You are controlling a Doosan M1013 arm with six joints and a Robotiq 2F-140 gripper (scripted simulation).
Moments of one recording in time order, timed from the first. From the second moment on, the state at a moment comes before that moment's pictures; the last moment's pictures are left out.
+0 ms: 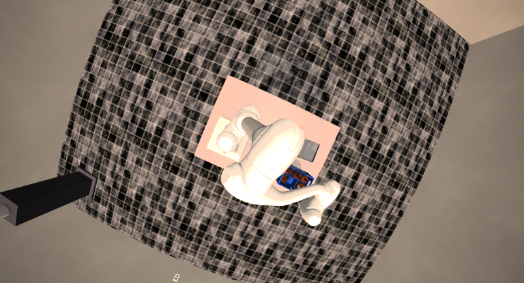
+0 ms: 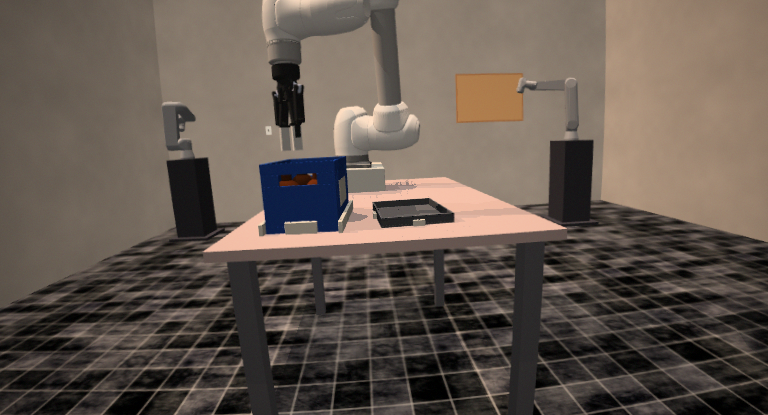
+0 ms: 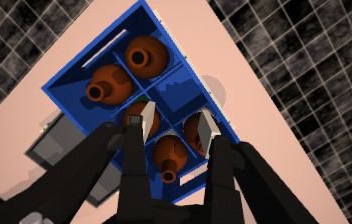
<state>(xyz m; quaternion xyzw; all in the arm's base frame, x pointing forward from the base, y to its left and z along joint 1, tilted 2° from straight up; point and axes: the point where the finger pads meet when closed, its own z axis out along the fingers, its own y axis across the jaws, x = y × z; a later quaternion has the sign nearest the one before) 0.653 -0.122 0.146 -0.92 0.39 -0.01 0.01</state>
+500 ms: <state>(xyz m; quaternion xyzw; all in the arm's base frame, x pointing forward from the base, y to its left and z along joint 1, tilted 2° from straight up) 0.653 -0.122 0.131 -0.92 0.39 -0.01 0.01</state>
